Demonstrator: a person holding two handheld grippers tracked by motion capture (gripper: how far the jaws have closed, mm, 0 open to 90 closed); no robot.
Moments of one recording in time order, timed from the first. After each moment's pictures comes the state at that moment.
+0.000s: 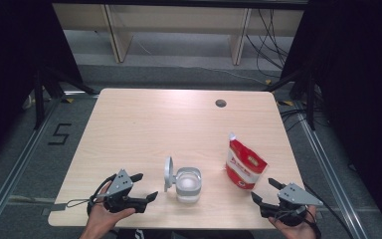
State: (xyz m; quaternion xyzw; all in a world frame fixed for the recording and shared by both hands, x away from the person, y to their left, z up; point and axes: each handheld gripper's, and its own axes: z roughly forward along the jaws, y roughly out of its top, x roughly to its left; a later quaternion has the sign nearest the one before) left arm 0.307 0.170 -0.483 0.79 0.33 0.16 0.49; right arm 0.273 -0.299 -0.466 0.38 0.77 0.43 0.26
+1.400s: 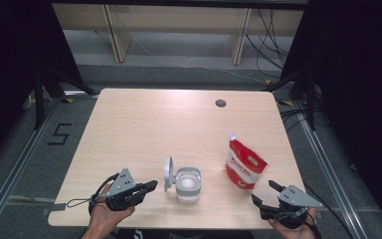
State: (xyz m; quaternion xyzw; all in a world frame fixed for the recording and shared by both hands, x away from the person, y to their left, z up) left arm 0.298 0.157 -0.460 0.79 0.31 0.15 0.51; right arm 0.268 -0.298 -0.468 0.40 0.77 0.43 0.26
